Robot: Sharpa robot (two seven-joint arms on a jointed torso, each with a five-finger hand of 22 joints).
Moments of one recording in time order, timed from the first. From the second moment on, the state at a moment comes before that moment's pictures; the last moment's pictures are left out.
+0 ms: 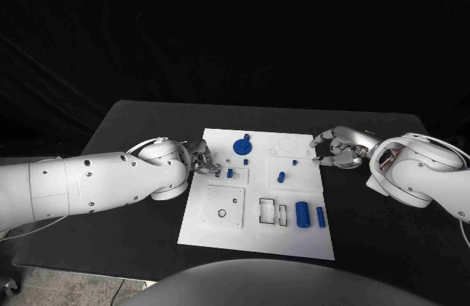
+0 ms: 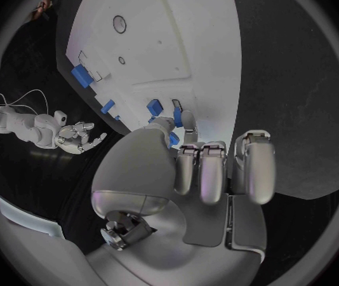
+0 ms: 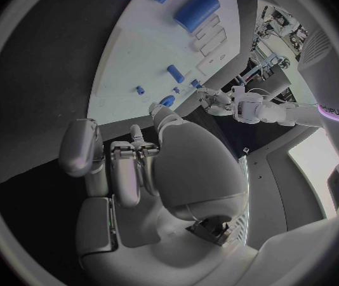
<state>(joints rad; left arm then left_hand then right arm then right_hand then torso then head) 1.16 -0.80 -0.21 1.59 -1.25 -0.24 -0.63 1.26 -0.01 0.12 0.29 0.66 0.93 0.03 0.46 1.12 1.47 -0.04 1.57 1.31 1.46 -0.07 1.57 1.31 0.03 1.46 0.04 1.47 1.31 1.17 -0.99 -0.12 1.62 -1.32 -0.21 -0.18 1.37 -0.01 0.16 0.14 0.31 0.68 0.12 0.19 0.28 1.46 0.03 1.57 1.31 1.47 -0.03 1.55 1.31 0.08 1.36 0.08 1.15 1.31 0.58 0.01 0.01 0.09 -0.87</state>
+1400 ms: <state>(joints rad) 1.15 -0.81 -0.21 1.59 -1.26 -0.23 -0.63 1.25 0.00 0.13 0.29 0.65 0.93 0.03 0.46 1.12 1.47 -0.04 1.57 1.31 1.46 -0.07 1.57 1.31 0.03 1.45 0.04 1.47 1.31 1.16 -0.99 -0.12 1.62 -1.32 -0.21 -0.18 1.37 -0.01 0.17 0.14 0.31 0.68 0.12 0.19 0.28 1.46 0.03 1.57 1.31 1.47 -0.03 1.55 1.31 0.08 1.36 0.08 1.15 1.31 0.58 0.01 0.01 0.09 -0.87</state>
